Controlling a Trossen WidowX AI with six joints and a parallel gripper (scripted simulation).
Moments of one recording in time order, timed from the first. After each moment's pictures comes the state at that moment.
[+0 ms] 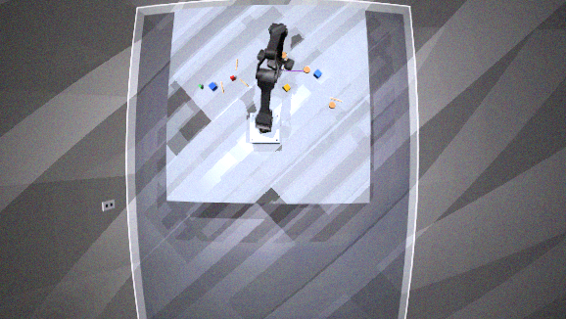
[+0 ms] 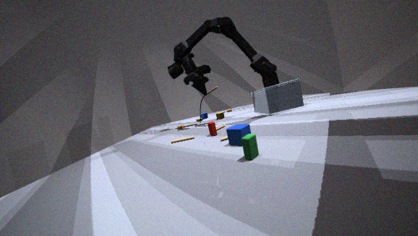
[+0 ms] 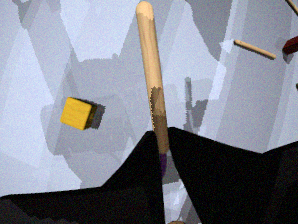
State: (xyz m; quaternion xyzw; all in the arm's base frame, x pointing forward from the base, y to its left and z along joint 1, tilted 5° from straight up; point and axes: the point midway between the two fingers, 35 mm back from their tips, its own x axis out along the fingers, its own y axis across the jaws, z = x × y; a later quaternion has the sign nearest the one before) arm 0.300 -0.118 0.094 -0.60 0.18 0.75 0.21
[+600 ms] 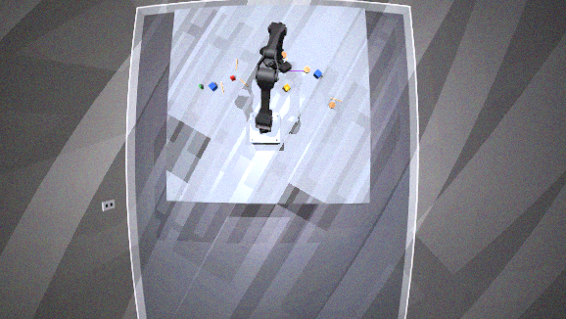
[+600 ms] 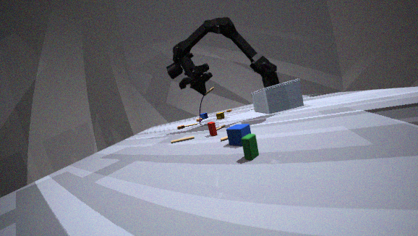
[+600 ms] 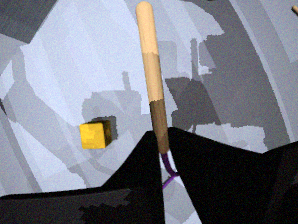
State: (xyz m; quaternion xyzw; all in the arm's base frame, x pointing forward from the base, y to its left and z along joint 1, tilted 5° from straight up) arm 0.304 -0.118 0.095 -0.54 0.35 0.69 0.34
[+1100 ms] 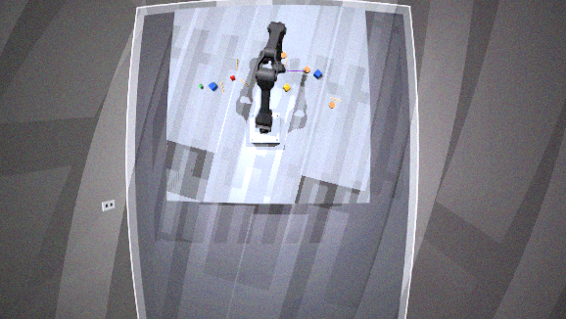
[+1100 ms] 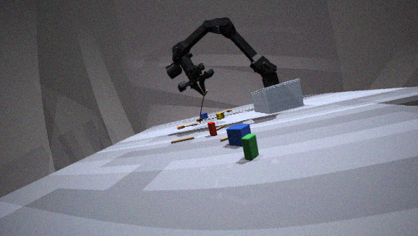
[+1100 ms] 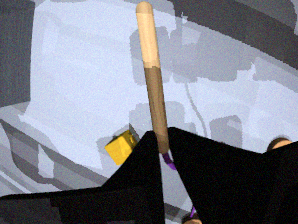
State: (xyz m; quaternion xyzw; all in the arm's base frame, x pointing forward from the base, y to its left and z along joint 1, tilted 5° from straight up) arm 0.306 -0.118 0.095 -0.44 0.52 0.57 0.46
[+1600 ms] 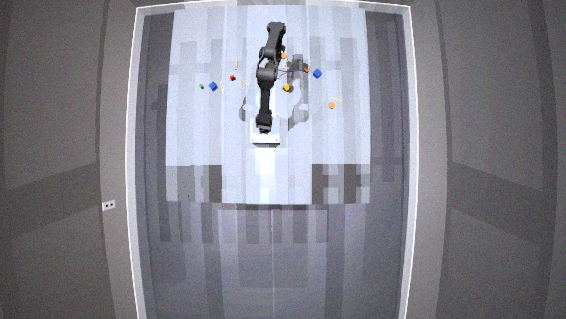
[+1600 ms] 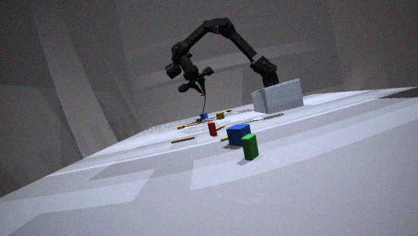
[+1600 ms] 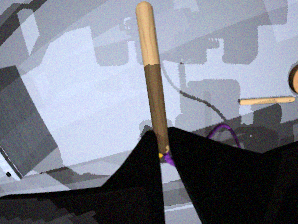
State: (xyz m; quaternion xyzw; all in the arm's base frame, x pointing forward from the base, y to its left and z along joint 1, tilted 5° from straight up) arm 0.309 -0.118 0.096 -0.31 0.65 0.42 0.55
